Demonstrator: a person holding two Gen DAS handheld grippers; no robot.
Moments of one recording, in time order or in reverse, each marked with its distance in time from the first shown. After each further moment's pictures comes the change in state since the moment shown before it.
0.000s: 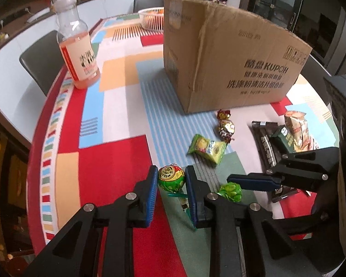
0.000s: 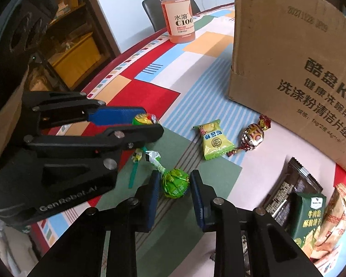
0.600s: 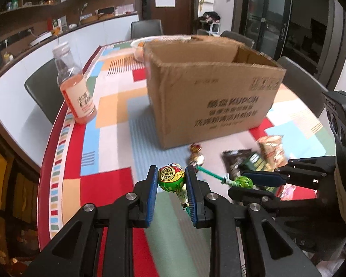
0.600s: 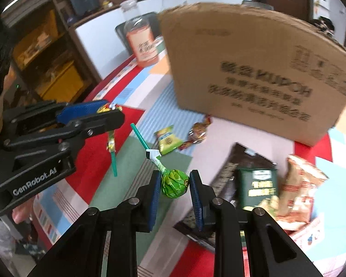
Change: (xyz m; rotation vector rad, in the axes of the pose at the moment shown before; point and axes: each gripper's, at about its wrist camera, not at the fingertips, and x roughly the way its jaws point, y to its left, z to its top) left arm -0.046 -0.047 0.021 0.032 -0.147 0.013; right arm -0.063 -0.046 -0.022 0.182 -0.127 -0.058
